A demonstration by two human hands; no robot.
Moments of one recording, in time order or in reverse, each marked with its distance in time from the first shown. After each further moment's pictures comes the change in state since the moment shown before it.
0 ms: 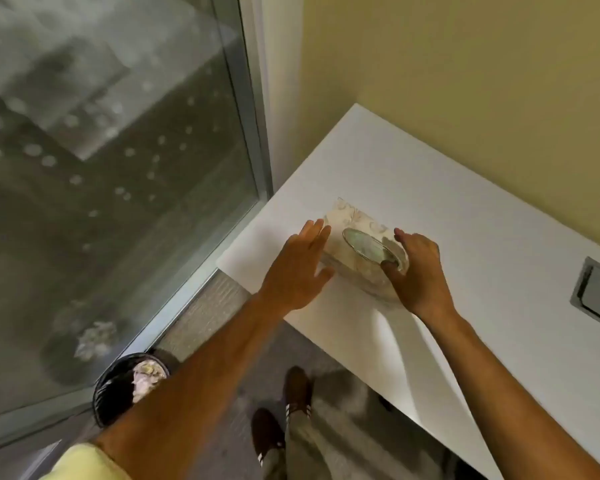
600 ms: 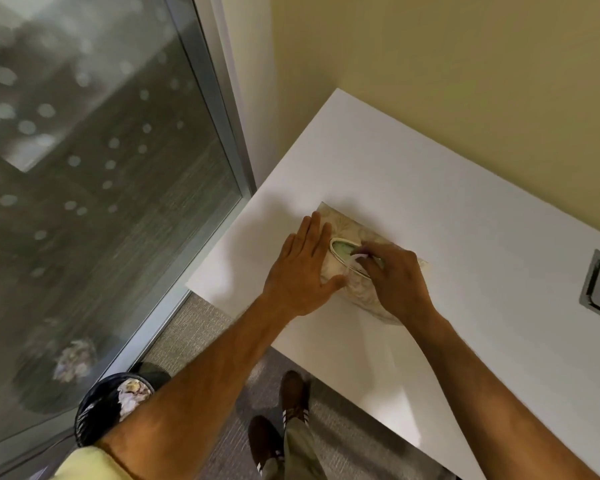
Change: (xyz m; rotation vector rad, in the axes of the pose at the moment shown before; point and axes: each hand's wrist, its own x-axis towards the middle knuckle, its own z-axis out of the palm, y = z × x) left_hand 0.063 -0.014 0.058 0.224 -0.173 0.031; right_hand 0.039 0.001 0.025 0.293 0.028 -0.077
